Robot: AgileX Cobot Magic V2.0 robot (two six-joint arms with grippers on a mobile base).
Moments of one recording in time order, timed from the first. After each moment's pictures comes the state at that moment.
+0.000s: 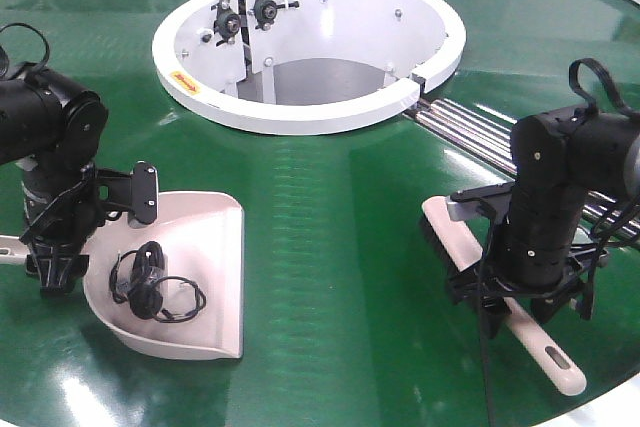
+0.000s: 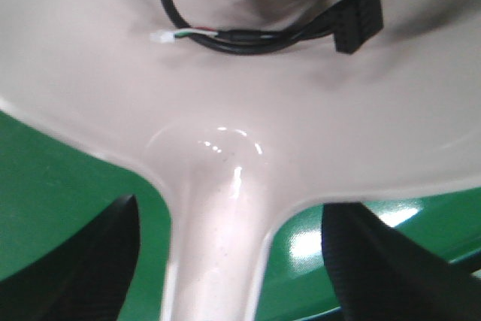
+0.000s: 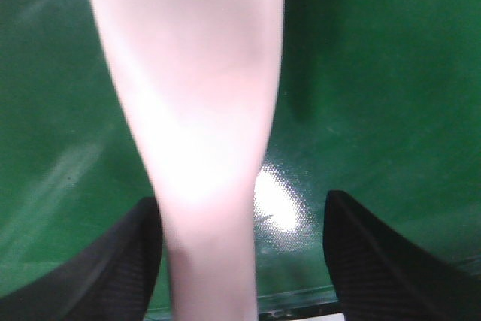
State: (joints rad) left arm -0.24 1.86 -1.34 0.31 1.22 0.93; right arm 0.25 1.77 -1.17 -0.04 1.19 0.02
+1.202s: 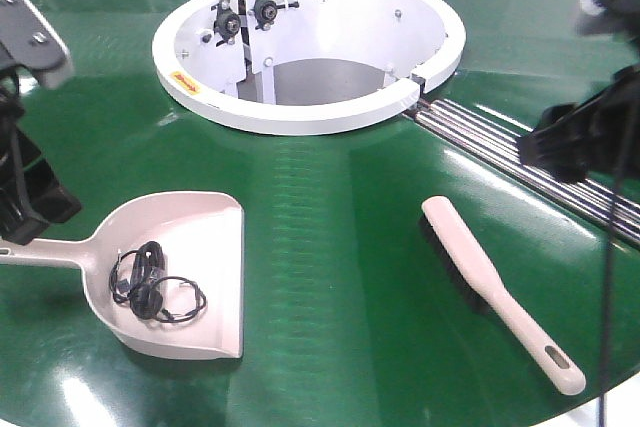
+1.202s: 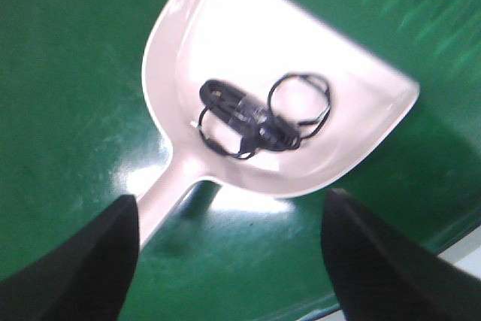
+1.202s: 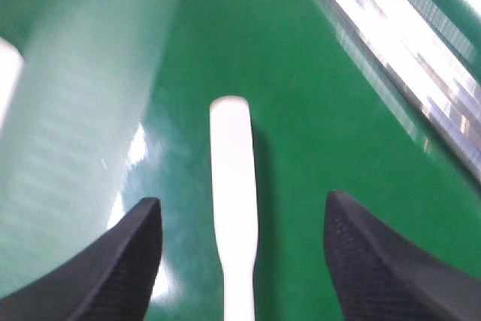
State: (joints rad) left arm -0.24 1.27 -1.34 -0.07 1.24 0.58; right arm 0.25 1.14 -1.17 -0.04 0.89 0.02
